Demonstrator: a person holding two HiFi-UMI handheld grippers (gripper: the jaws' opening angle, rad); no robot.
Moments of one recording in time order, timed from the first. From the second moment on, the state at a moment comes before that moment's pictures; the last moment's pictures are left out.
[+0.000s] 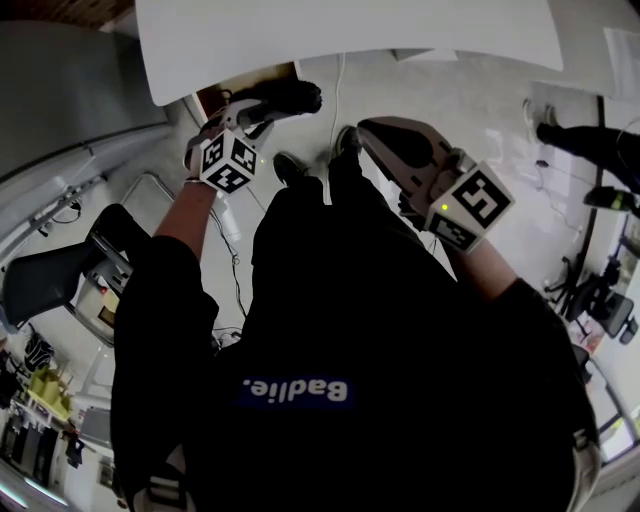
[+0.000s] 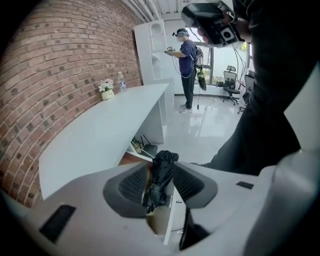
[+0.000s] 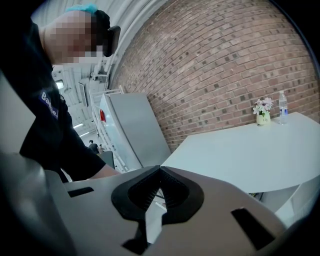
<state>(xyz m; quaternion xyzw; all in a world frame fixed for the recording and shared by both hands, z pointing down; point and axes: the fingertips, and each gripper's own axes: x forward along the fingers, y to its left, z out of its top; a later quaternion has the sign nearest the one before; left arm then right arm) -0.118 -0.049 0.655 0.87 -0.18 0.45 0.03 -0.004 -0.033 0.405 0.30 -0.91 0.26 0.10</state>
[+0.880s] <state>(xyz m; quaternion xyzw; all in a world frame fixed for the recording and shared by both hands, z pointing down) -0.120 -0.074 0.822 0.80 -0.09 0.59 0.02 0.048 -0.034 0.463 0.34 -0.88 0.31 0.15</state>
